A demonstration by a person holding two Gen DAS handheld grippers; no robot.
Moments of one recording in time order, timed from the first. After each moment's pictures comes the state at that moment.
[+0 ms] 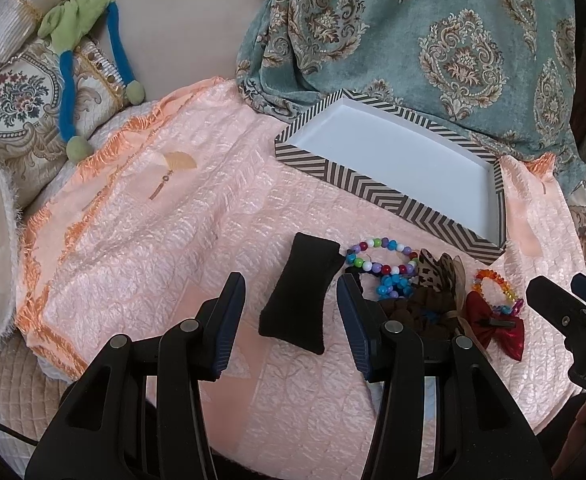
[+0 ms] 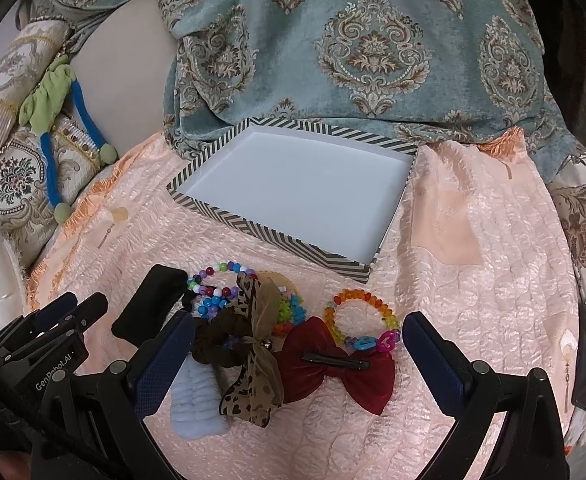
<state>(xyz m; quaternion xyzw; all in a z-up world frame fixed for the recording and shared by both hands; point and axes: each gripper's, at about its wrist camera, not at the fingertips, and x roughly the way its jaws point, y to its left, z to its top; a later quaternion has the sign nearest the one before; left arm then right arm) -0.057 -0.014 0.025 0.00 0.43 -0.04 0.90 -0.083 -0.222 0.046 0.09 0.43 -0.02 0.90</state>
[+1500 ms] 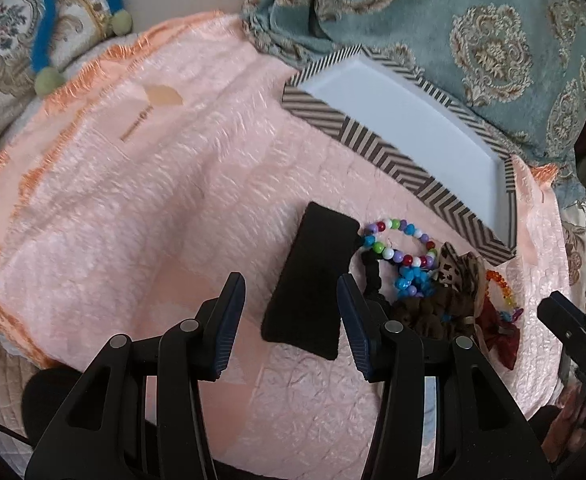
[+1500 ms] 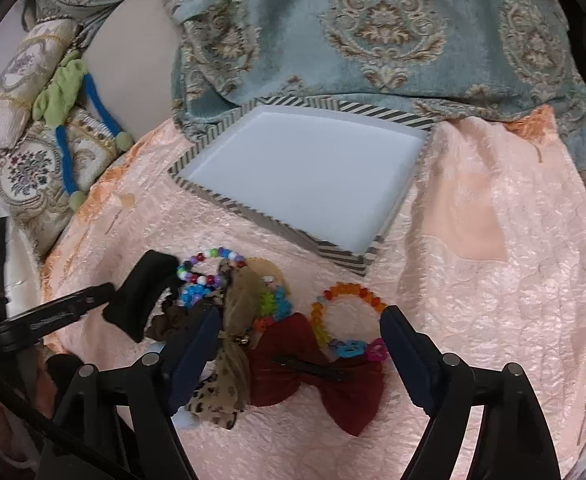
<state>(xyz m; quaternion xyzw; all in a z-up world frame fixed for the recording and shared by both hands) -0.013 0.012 -0.018 -0.07 0.52 -0.07 0.85 -0.068 -0.256 0.019 0.11 0.45 0.05 0.88</state>
